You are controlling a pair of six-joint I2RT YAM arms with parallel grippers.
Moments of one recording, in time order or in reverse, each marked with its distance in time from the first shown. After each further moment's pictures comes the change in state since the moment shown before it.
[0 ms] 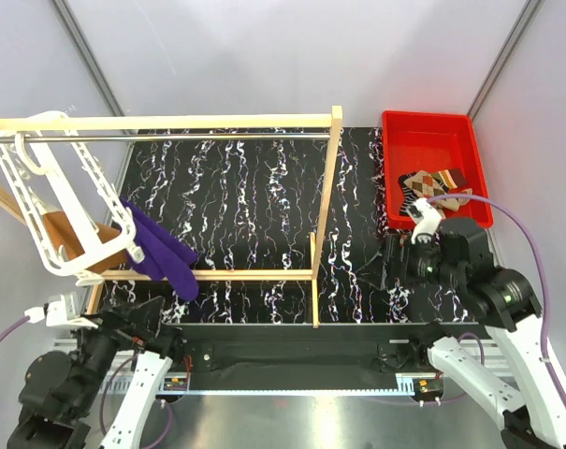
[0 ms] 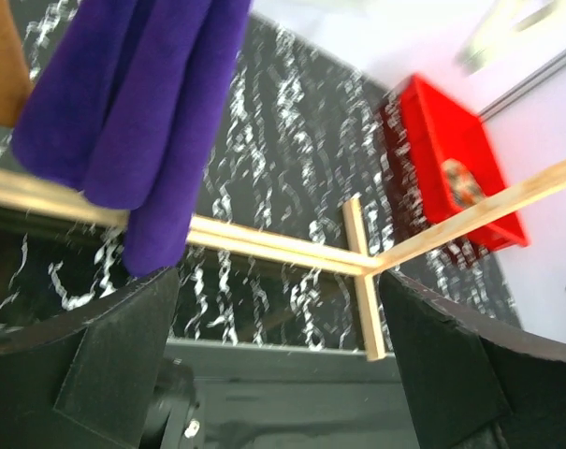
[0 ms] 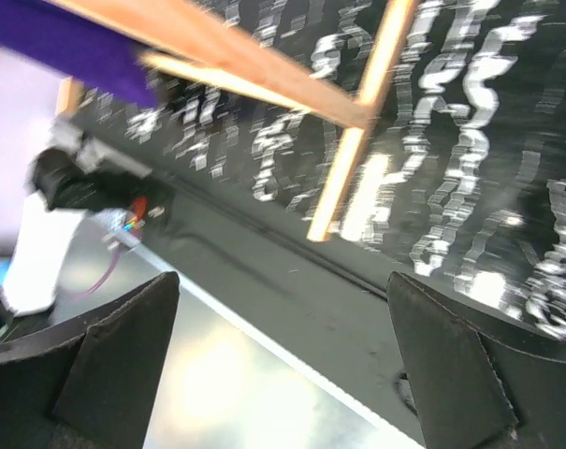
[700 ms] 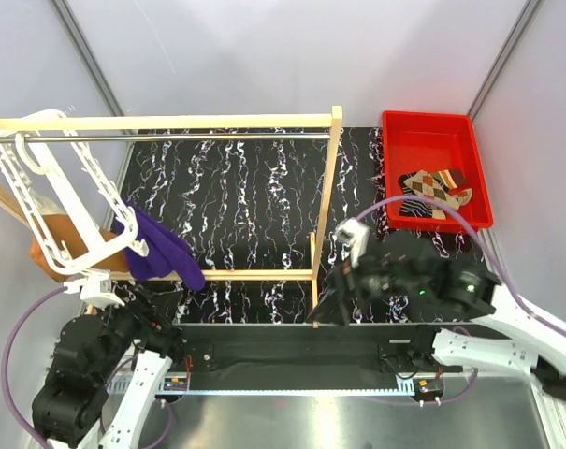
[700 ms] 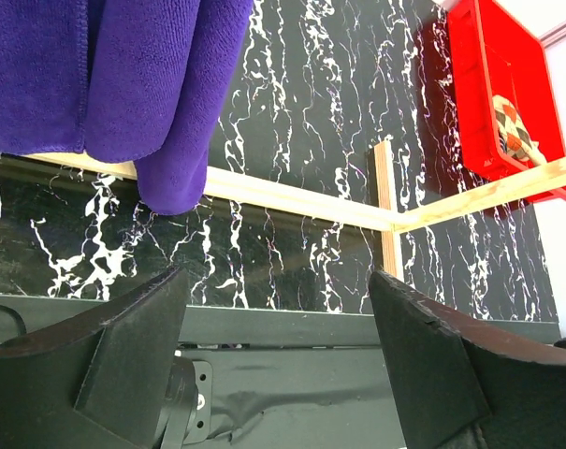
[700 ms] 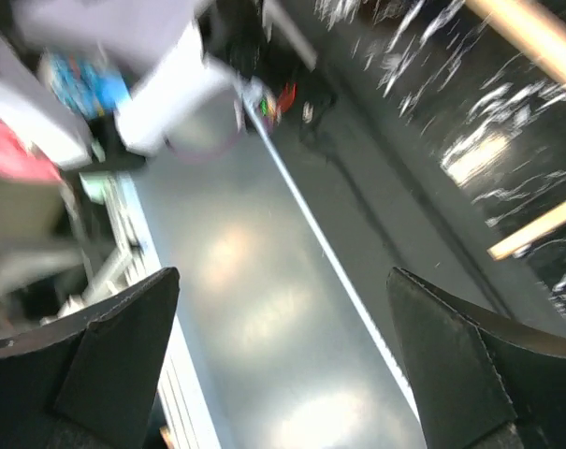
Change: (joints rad) left arm -0.001 0.042 -0.173 0.012 0.064 -0.012; right arm 0.529 0.126 -0.031 0.343 -0.079 0.149
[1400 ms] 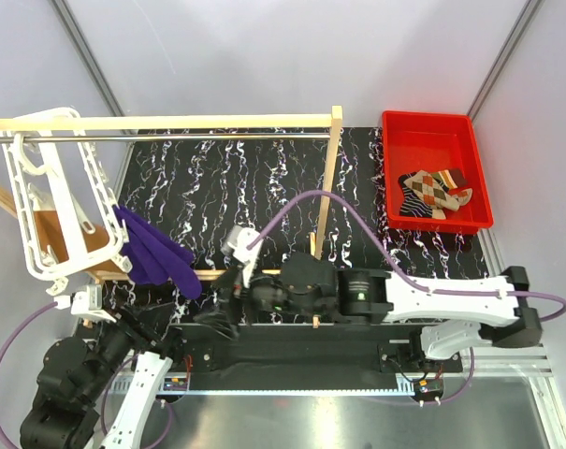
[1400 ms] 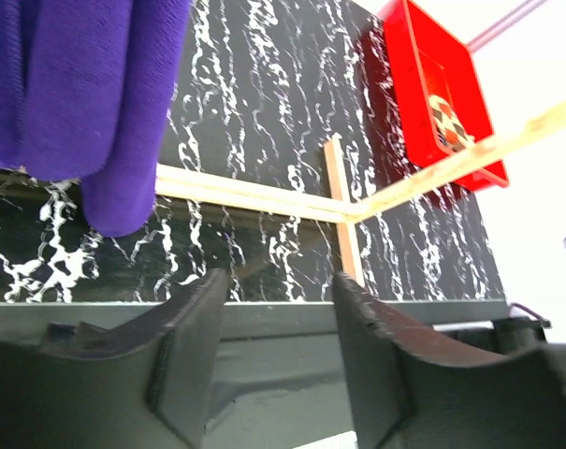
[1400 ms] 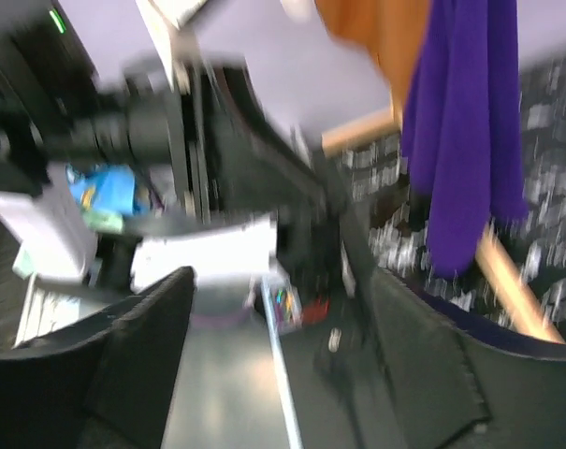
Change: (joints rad) left arm 0.000 -0.054 0.067 -0.026 0.082 -0.027; right arm 0.546 0.552 0.275 0.581 0.505 -0.276
